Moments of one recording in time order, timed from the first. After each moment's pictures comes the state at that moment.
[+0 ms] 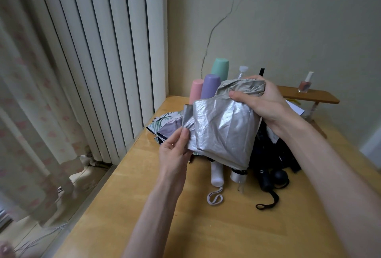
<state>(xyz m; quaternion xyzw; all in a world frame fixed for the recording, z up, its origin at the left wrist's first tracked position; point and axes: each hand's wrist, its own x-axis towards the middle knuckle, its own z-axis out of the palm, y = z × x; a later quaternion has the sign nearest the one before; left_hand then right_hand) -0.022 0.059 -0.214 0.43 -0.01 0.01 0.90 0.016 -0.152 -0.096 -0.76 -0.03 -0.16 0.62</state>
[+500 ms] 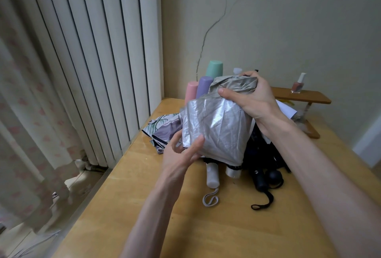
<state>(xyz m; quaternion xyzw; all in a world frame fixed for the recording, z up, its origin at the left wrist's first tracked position) -0.031 0.057 -0.208 0.55 -0.05 -0.05 0.83 0.015 -0.139 -0.092 -0.76 -0.02 -0.23 0.61</state>
